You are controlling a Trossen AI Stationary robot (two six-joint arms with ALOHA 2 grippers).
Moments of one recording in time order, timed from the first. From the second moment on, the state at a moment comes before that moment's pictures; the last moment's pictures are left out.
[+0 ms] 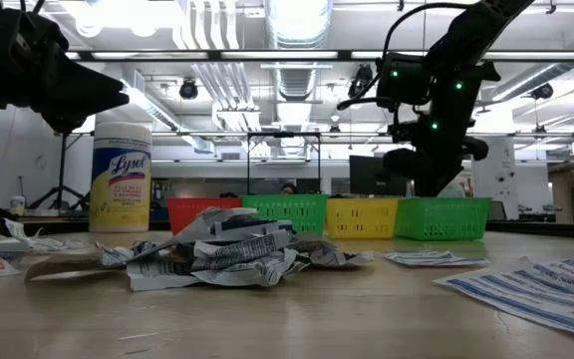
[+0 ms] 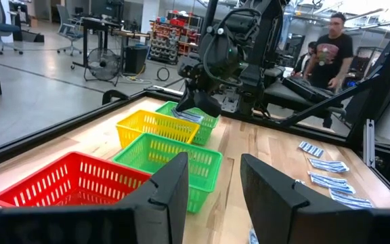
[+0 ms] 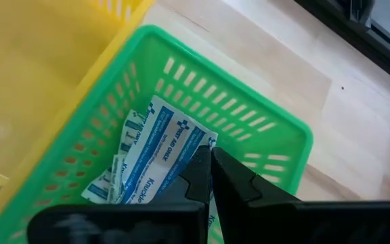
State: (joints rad) left arm -0.21 0.04 0.06 -0.09 -0.45 -0.20; right arm -0.28 1.52 0.83 -0.61 0.54 0.67
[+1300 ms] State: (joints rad) left arm -0.21 0.04 0.06 -0.09 -0.45 -0.20; right arm -0.30 1.52 0.83 -0.59 0.49 0.62
